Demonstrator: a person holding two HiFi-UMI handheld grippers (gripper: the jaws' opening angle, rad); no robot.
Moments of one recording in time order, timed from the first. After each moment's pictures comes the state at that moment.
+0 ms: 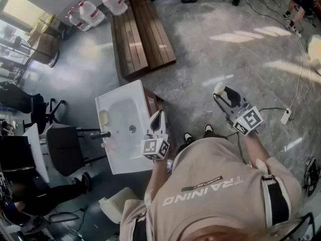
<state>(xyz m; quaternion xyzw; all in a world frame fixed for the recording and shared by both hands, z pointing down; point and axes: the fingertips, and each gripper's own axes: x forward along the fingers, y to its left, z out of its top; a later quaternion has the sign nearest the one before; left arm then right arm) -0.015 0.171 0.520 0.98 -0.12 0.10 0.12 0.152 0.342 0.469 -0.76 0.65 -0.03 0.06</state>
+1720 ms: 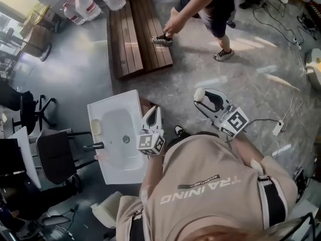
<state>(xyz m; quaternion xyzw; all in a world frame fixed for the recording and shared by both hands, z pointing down) 0.081 0.084 0.549 0.98 -0.12 0.09 0.14 0.185 0.209 0.478 -0.68 0.73 -0.04 0.04</state>
